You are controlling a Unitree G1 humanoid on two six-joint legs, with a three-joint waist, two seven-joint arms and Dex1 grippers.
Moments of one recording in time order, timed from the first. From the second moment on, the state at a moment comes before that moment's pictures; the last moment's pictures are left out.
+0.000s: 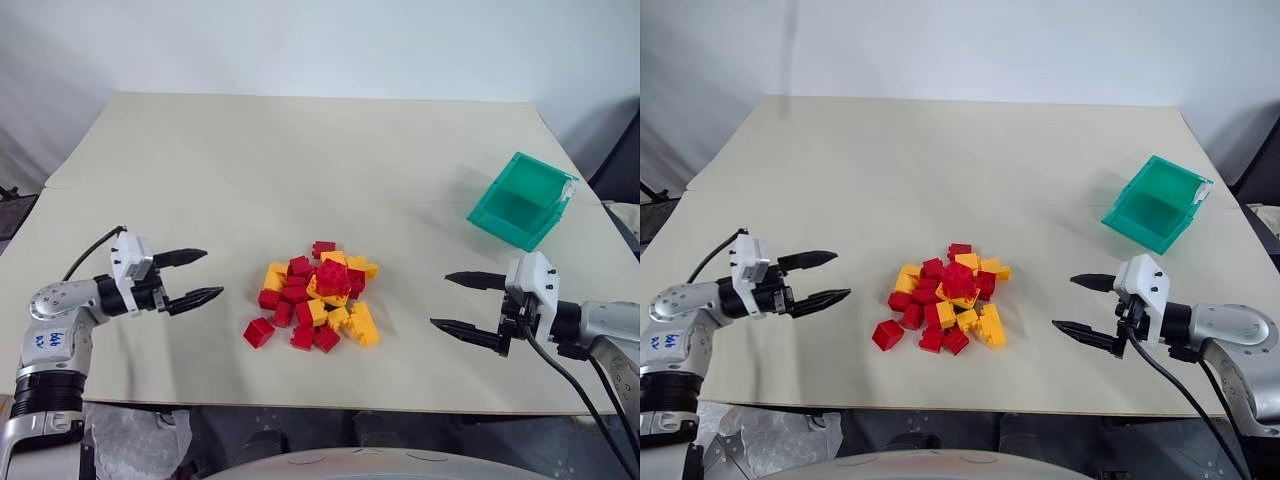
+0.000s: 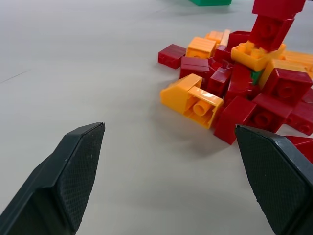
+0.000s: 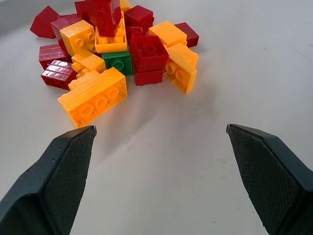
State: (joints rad) left arm -0.34 0.73 0.23 0.36 -0.43 0.06 -1.25; right arm -0.03 -0.87 -0.22 -0.29 0.53 0.37 1.07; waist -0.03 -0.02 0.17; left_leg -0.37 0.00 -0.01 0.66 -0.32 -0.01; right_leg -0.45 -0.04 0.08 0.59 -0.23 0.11
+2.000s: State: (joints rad) left arm -0.40 0.57 0.21 0.38 -0.50 -0.06 -1.36; right arm -0.51 -0.50 0.21 -0.39 0.50 0.96 0.56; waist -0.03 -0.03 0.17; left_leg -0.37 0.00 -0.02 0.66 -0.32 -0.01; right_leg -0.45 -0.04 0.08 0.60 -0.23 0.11
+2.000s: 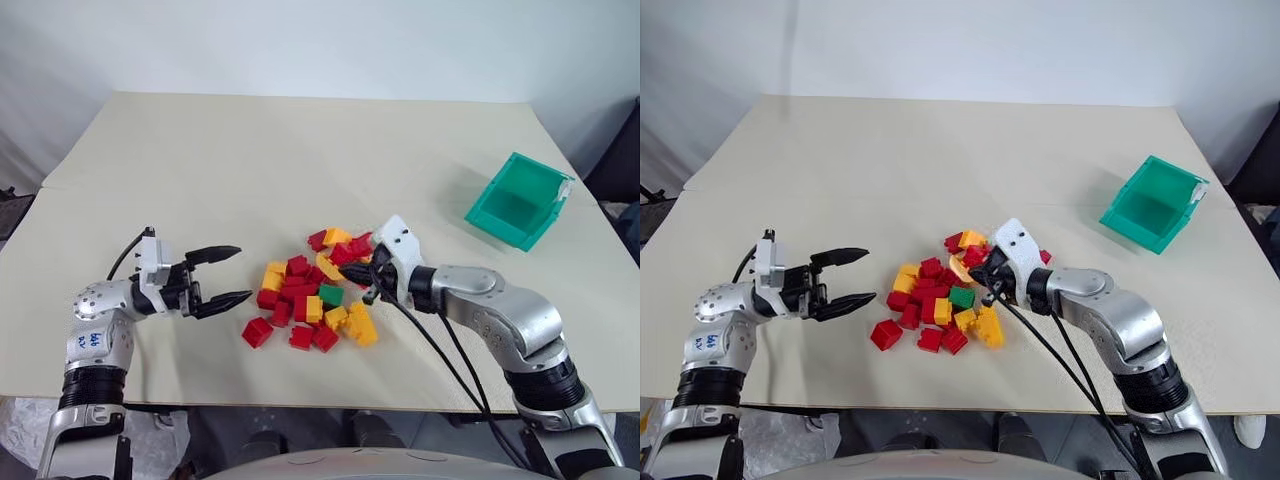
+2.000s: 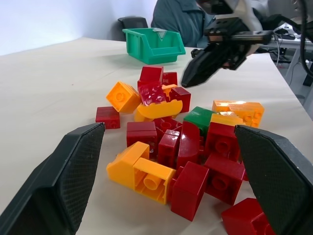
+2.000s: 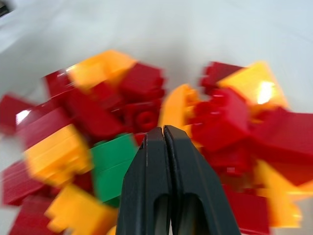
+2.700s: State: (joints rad) left arm -0.39 0.55 0.20 0.40 -0.50 -0.09 -1.36; right arm -0.54 -0.54 0.24 -0.47 0.52 0.99 0.68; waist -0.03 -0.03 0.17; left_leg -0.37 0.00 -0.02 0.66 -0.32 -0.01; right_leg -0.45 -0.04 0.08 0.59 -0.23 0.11
